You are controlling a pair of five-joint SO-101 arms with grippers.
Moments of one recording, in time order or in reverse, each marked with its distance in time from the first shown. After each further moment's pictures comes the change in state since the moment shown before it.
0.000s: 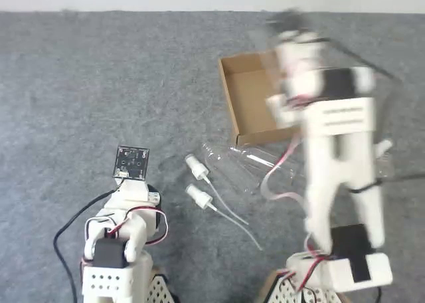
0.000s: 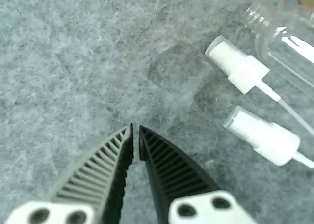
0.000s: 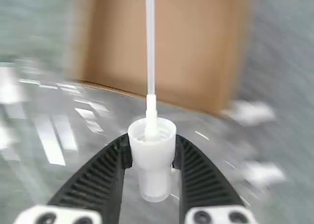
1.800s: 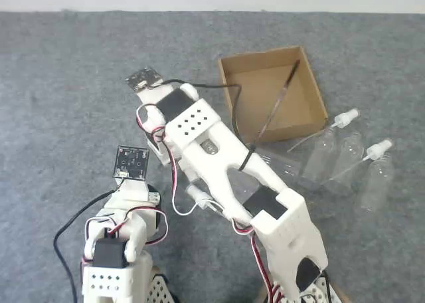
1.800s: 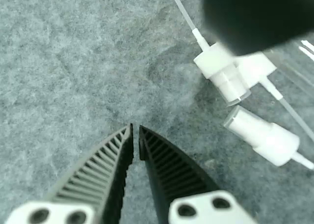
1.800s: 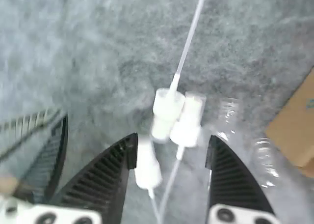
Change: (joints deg) left arm 0.0 0.0 0.0 0.0 0.0; right arm -34.9 36.3 -22.2 2.3 -23.2
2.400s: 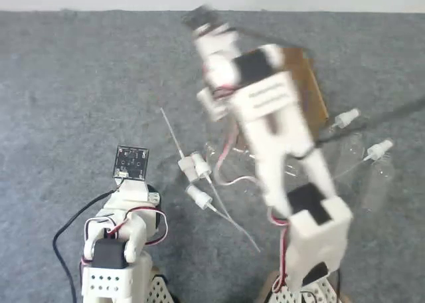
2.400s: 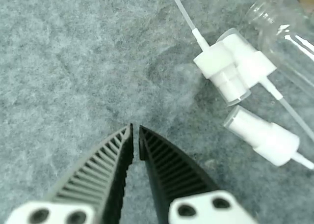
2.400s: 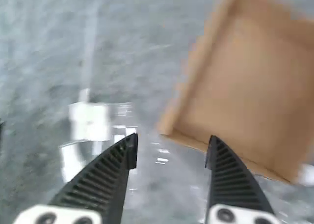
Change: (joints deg) left arm 0.1 0.0 0.0 0.0 0.0; right arm 19.3 -13.5 -6.9 5.6 12.1
